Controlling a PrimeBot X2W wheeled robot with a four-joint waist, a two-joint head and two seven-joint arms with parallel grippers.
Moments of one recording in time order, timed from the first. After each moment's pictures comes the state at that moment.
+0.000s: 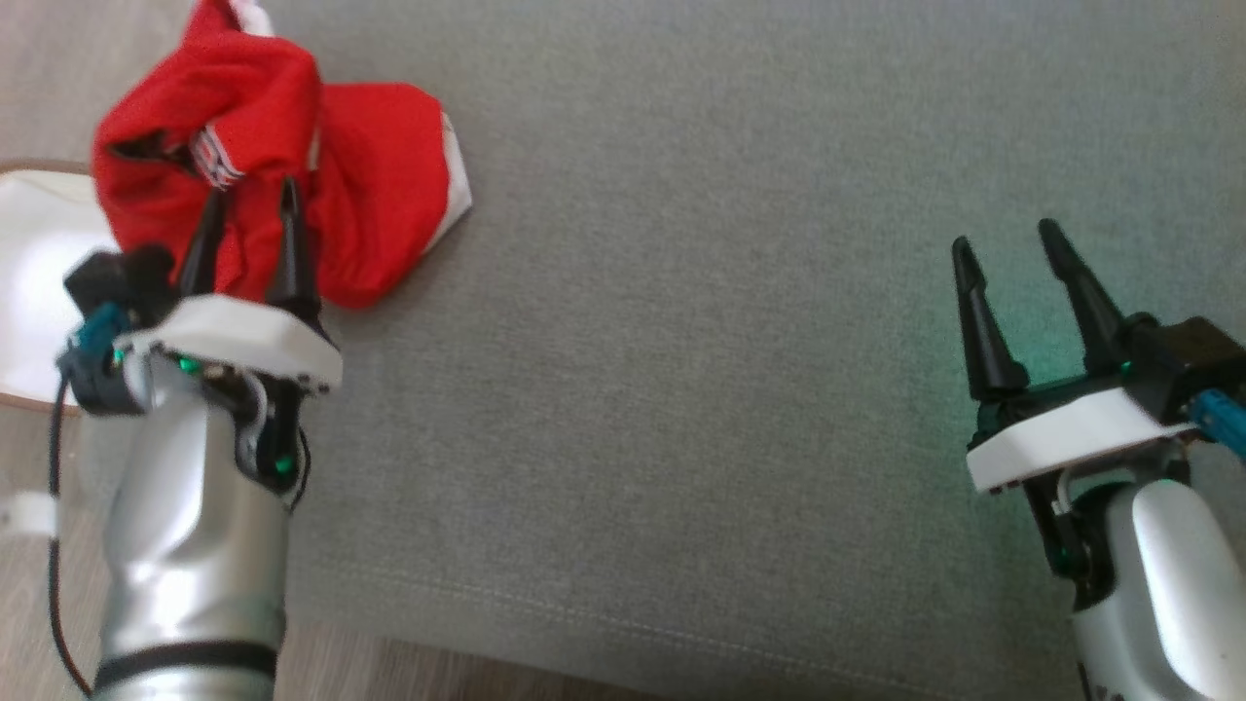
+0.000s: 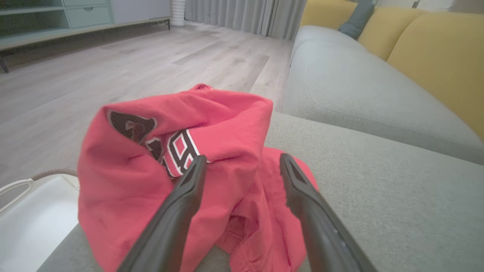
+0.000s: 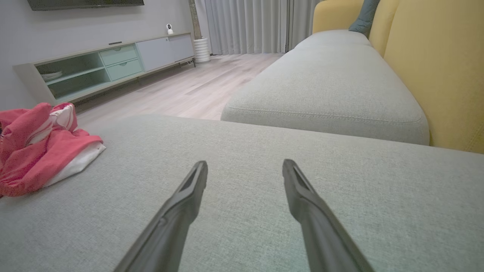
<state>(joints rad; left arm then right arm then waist) -0.54 0.06 0.04 0.65 -0.21 -0.12 -0.26 -0.20 -0.13 0.07 0.06 0.14 0.13 -0.02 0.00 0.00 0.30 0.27</state>
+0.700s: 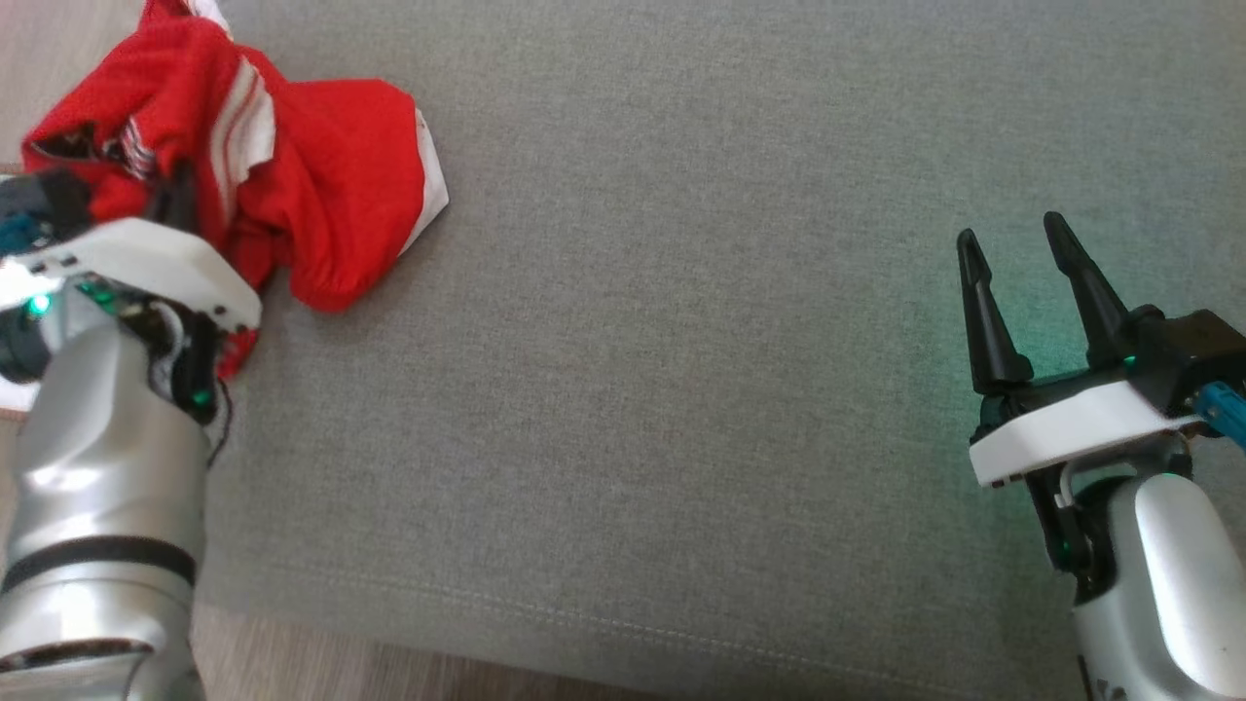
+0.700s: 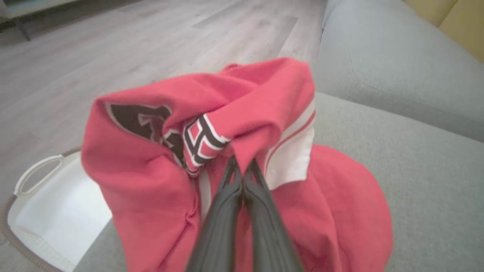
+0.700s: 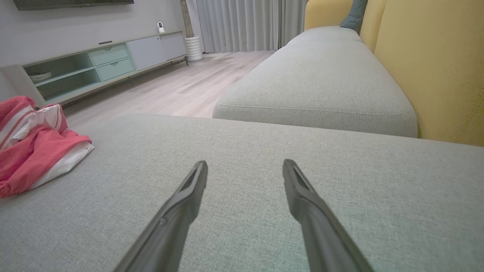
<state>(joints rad) -0.82 0.17 0.04 1.08 -0.25 -0.12 -0.19 -0.22 -0.13 0.06 0.08 0.15 0.13 -0.02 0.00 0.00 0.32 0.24</state>
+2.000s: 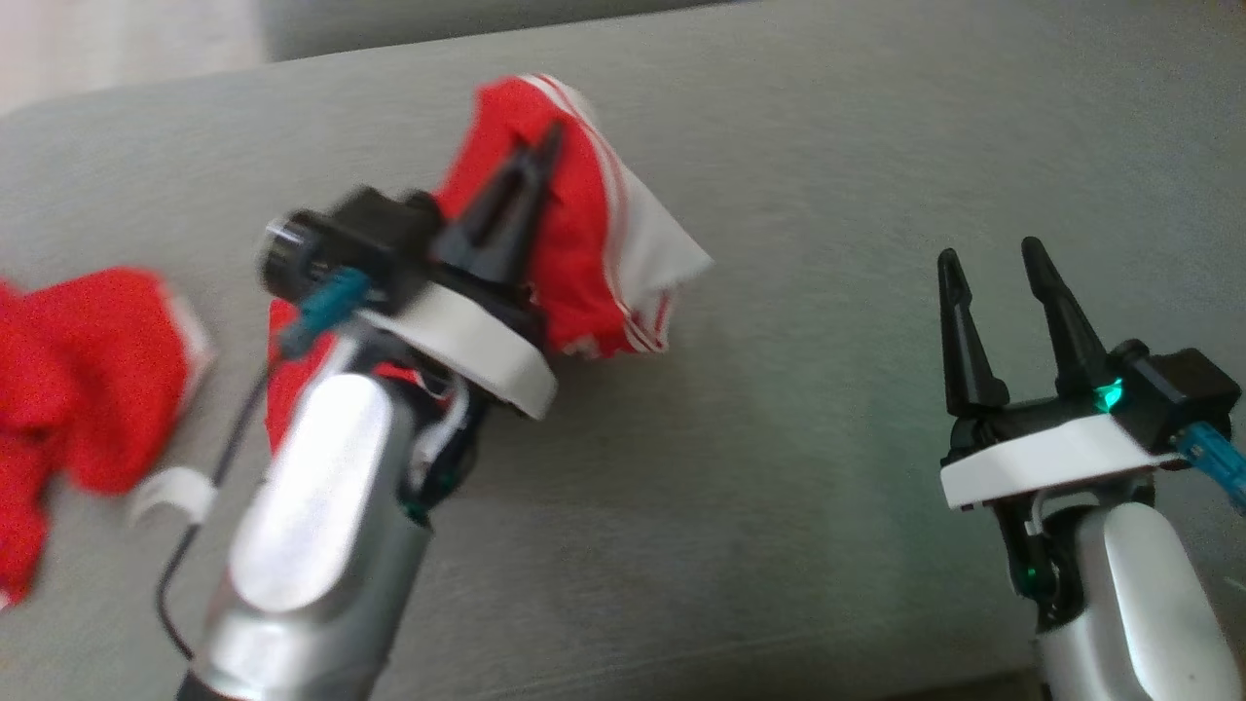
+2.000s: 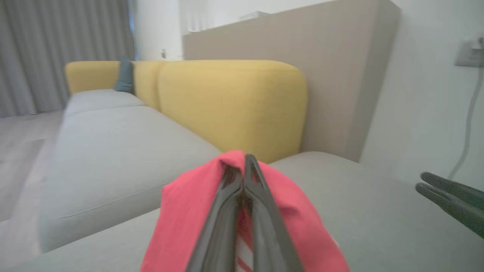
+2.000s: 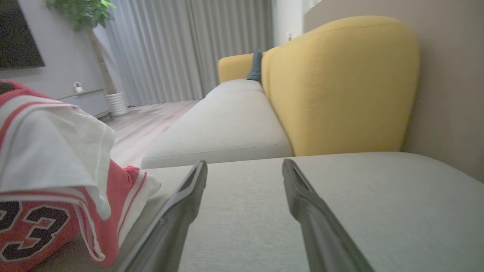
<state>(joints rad) -0.49 0.06 -0.38 0.14 -0.22 -0.11 -0.04 -0.17 -0.06 0.06 0.07 0.18 0.13 -0.07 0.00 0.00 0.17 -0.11</state>
